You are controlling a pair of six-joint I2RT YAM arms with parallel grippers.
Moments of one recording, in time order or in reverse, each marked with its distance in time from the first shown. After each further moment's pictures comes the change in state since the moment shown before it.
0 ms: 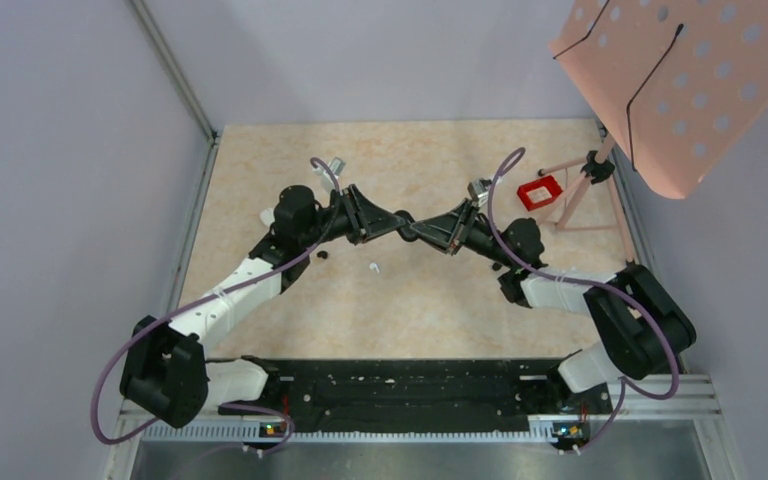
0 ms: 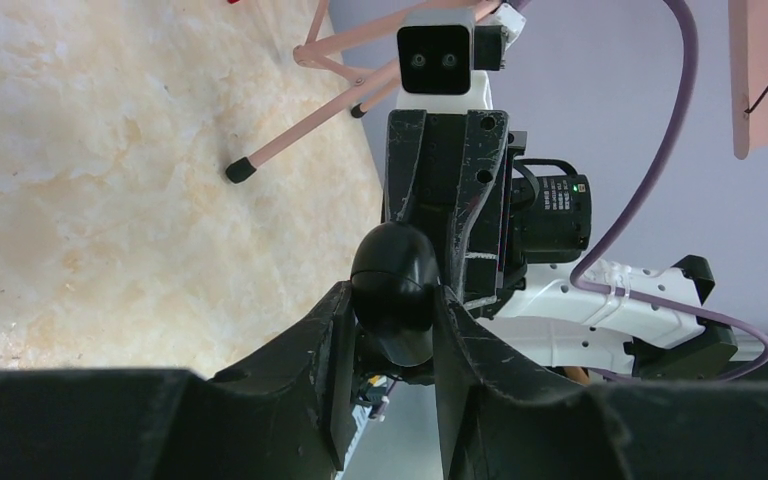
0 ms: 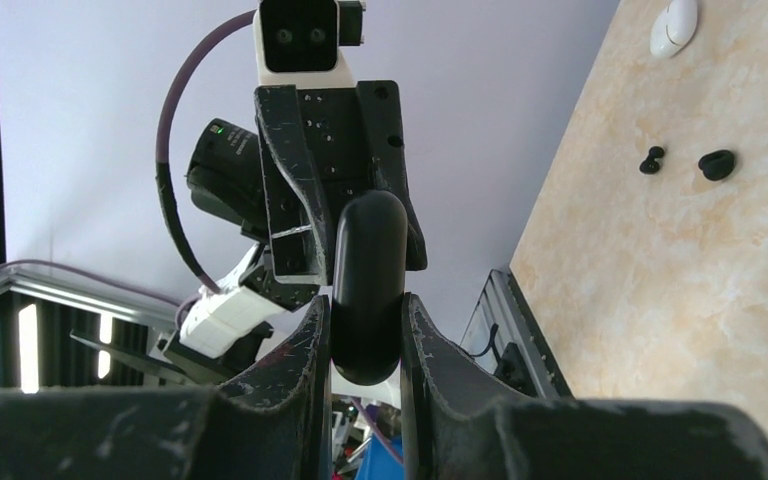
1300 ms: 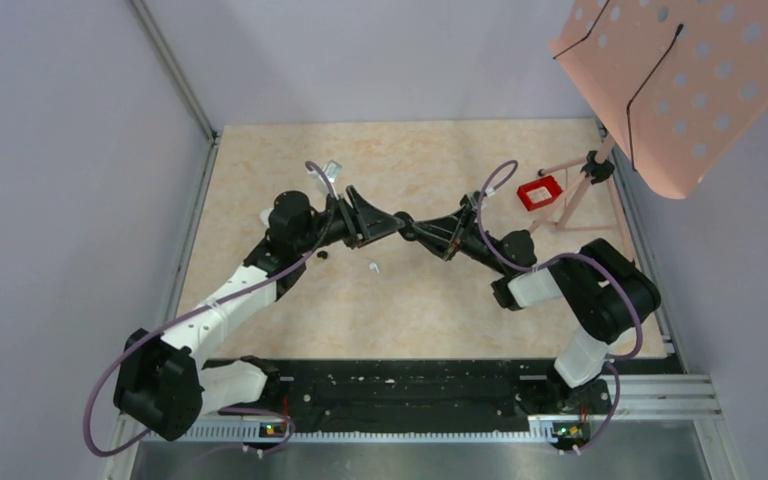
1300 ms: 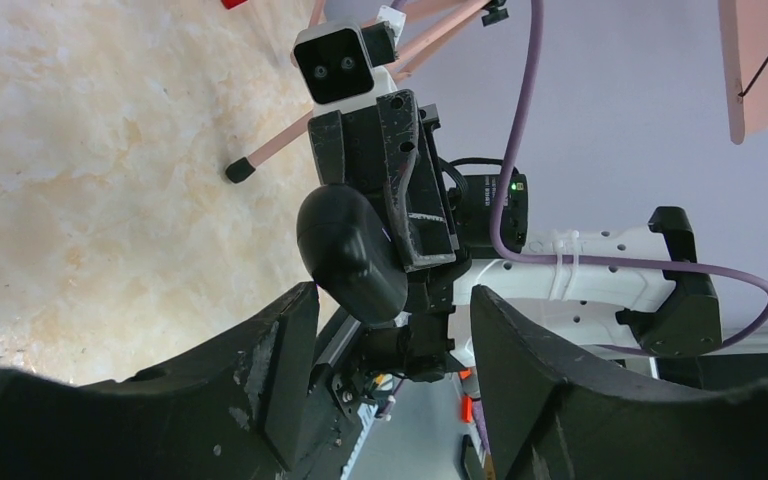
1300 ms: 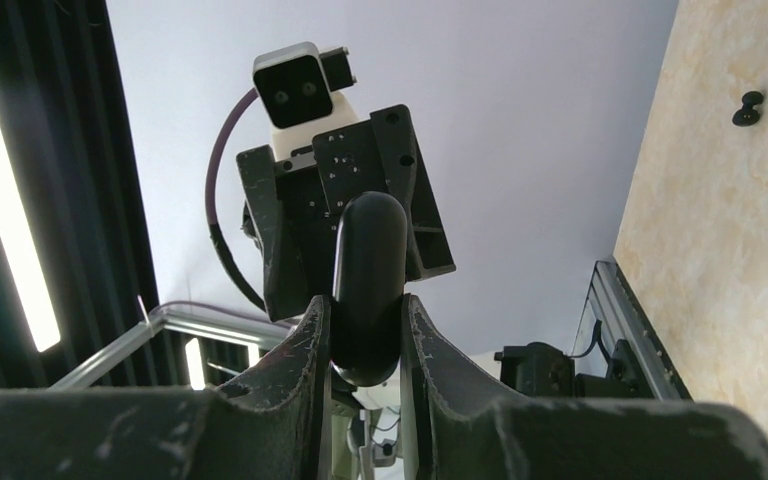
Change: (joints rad) left arm -0.005 -0.058 -0.027 -0.011 -0.019 0.017; right arm 0.000 0.224 -0.038 0.353 0.032 0.346
